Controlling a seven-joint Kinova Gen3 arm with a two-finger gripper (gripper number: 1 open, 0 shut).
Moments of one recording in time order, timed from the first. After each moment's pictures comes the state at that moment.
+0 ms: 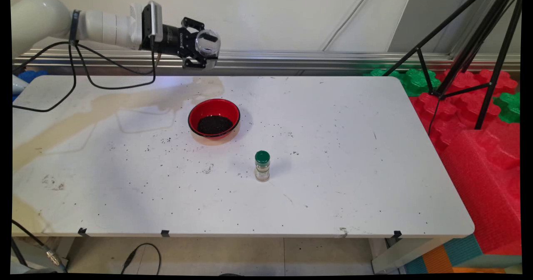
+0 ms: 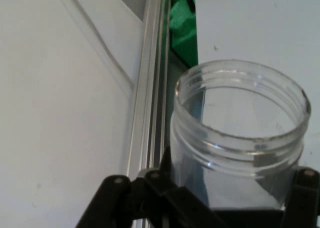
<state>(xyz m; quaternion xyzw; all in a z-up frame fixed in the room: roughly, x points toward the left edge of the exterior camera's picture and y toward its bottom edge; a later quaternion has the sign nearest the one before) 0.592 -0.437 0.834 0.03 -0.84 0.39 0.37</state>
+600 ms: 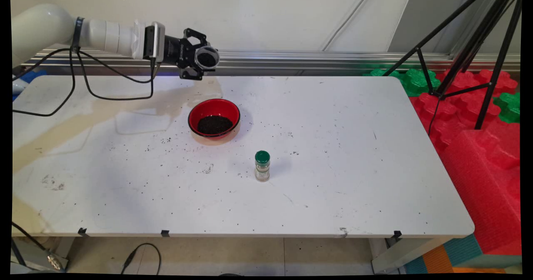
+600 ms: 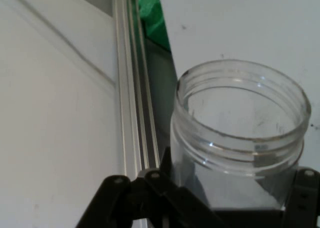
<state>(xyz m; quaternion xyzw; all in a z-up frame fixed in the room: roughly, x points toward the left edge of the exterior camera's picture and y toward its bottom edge) 0.592 -0.432 0.813 -0.07 -0.86 0.41 0.30</state>
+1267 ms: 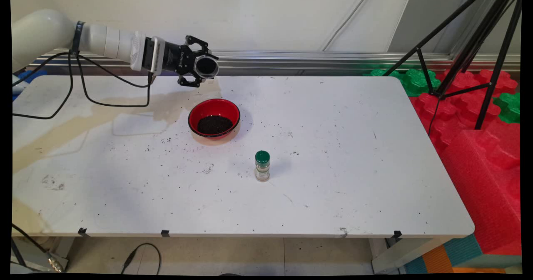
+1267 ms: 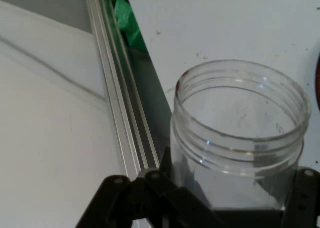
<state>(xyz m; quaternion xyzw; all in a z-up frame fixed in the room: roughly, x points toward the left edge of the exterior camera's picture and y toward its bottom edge) 0.587 -0.422 0.806 -0.16 -0.85 0.43 0.26</state>
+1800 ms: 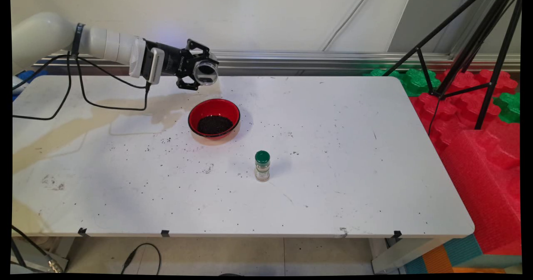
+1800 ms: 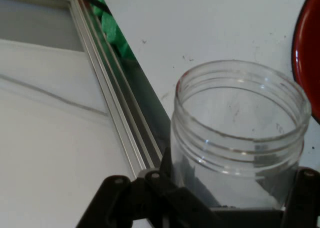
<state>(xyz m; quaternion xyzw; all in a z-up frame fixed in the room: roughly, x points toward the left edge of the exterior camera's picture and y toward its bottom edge) 0.584 -0.417 0.802 -0.23 -0.84 0.44 0.22</state>
